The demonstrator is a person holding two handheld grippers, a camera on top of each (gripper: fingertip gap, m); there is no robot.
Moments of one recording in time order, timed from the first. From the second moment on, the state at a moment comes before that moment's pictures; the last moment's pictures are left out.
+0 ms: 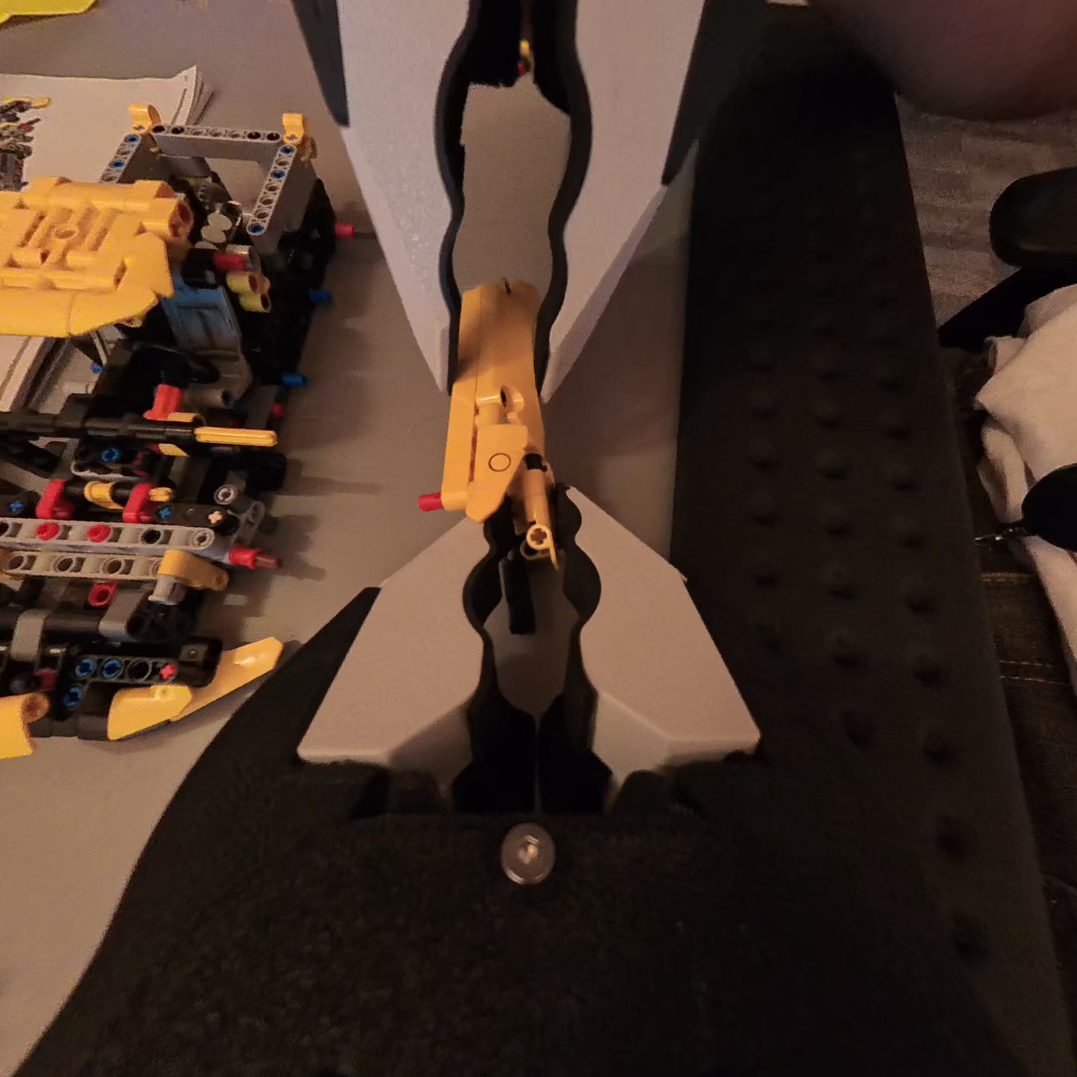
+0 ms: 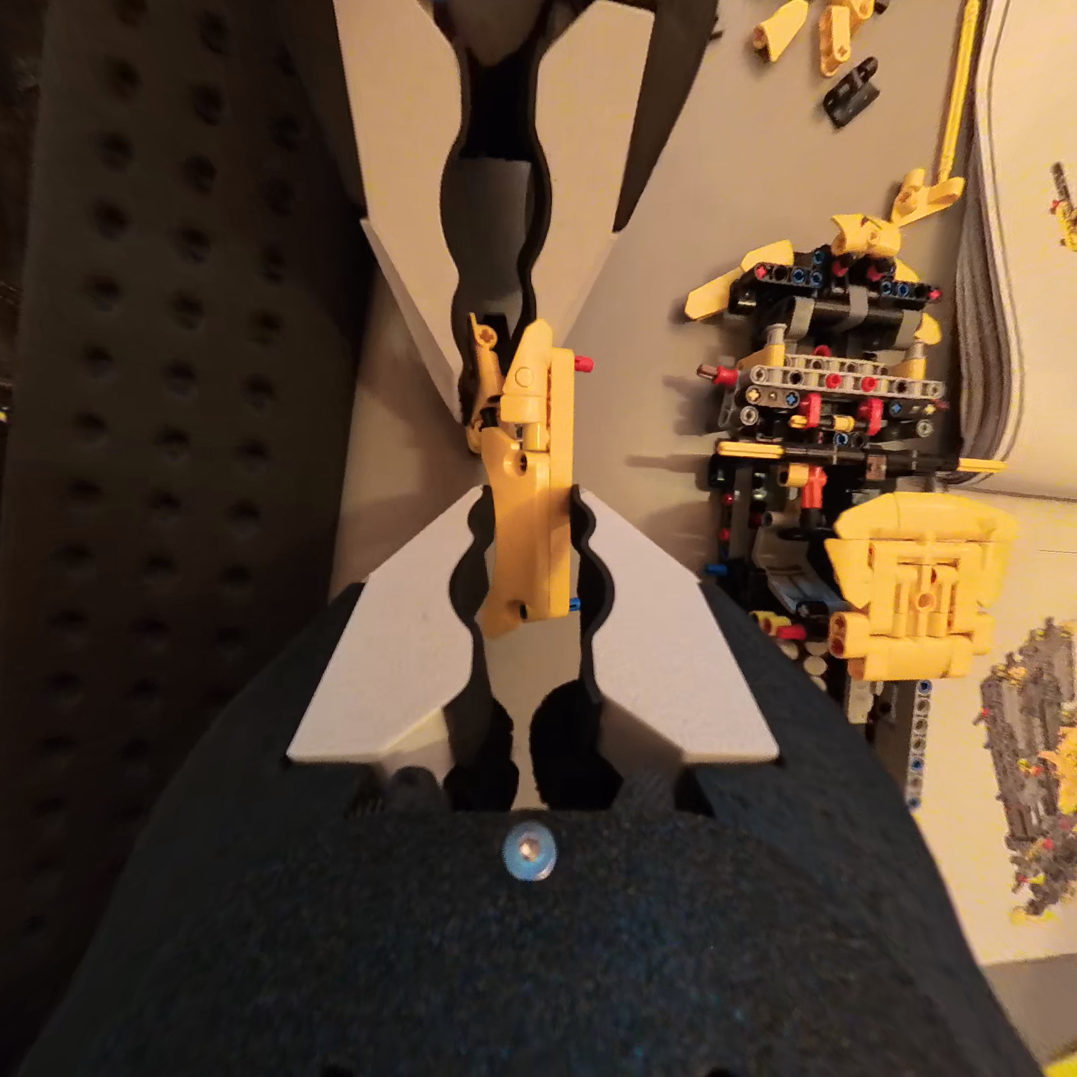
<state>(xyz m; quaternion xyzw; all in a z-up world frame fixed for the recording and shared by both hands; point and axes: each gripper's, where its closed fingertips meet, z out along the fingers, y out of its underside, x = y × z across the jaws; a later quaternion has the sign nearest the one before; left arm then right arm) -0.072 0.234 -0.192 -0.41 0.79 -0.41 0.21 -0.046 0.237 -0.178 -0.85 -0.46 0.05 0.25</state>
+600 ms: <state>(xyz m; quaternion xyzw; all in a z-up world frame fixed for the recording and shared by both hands) -0.066 0.230 -0.193 -0.43 0.78 -0.43 0.18 -0.037 0.235 -0.182 -0.85 -0.51 0.04 0.14</state>
